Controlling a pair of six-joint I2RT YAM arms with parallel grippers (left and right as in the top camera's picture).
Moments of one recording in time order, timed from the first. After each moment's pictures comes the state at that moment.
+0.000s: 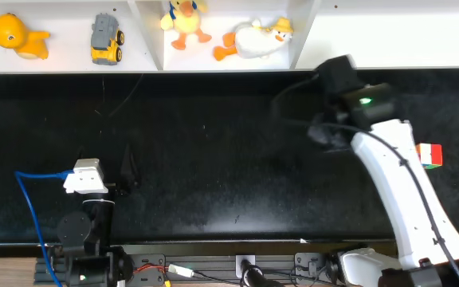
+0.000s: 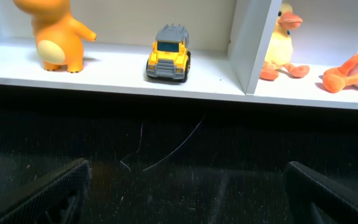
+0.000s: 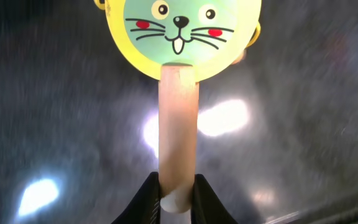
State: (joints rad) left arm 0.09 0.01 0.02 -0.08 0.07 -0.08; right arm 0.22 1.46 1.33 -1.28 0.17 0.60
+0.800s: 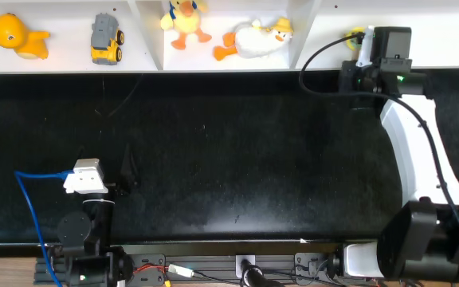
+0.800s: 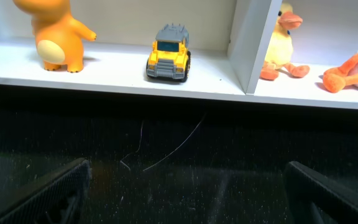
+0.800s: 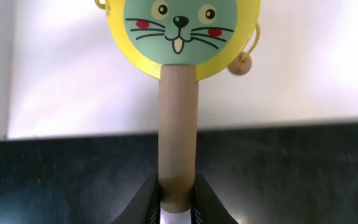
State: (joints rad) left arm 0.09 0.01 0.02 -0.08 0.07 -0.08; right arm -0.06 1.64 1.29 -0.61 -0.04 0.02
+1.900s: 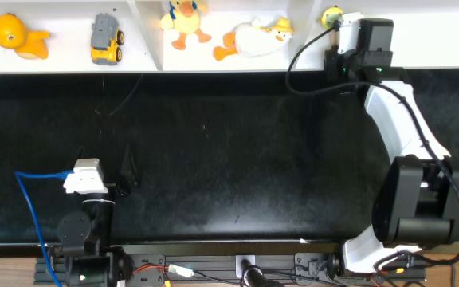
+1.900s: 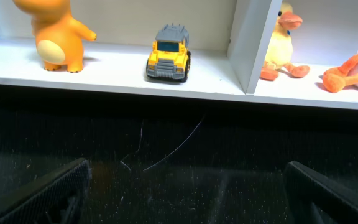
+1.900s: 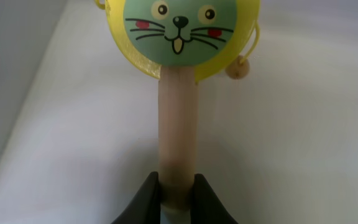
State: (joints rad) left arm 0.09 0.01 0.02 -0.08 0.07 -0.08; right arm -0.03 1.81 1.29 -0.30 -0.13 -0.16
